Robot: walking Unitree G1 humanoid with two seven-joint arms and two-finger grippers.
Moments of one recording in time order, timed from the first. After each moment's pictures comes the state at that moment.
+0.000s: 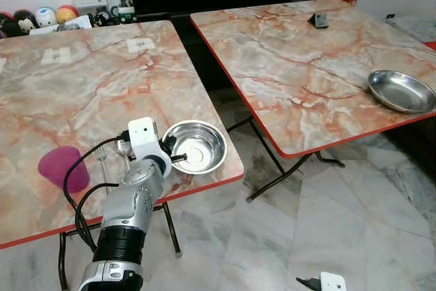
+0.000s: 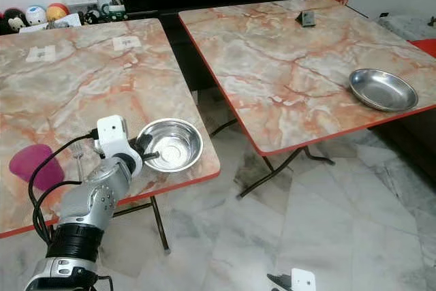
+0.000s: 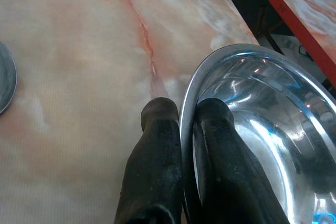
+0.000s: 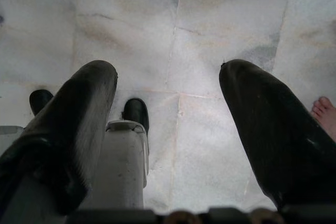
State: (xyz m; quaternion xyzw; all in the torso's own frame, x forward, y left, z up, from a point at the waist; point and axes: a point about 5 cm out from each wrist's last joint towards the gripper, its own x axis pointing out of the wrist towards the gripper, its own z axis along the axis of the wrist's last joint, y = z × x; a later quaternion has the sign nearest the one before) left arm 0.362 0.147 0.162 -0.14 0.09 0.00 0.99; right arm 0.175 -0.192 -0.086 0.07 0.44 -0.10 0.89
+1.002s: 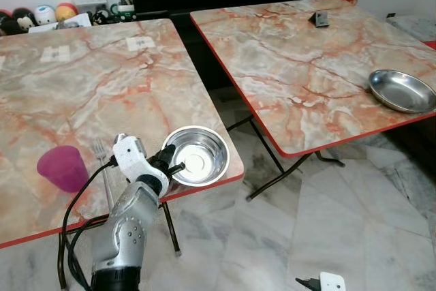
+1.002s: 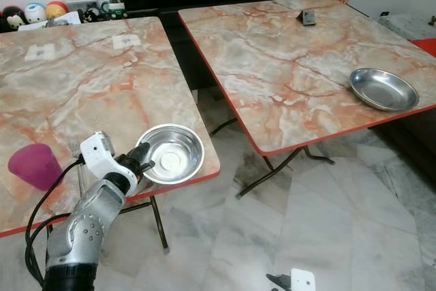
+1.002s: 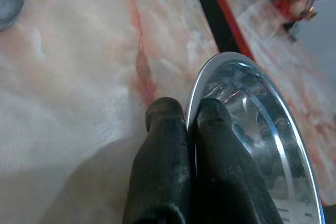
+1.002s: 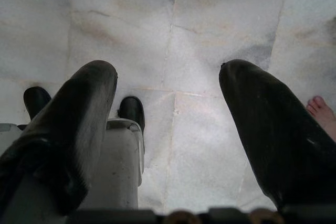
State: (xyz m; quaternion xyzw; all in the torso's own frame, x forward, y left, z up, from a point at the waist) left arm 0.315 0.155 0.154 -0.30 0.04 -0.03 0.95; right arm 0.175 -0.192 -0.086 0.06 0.44 -0.10 0.89
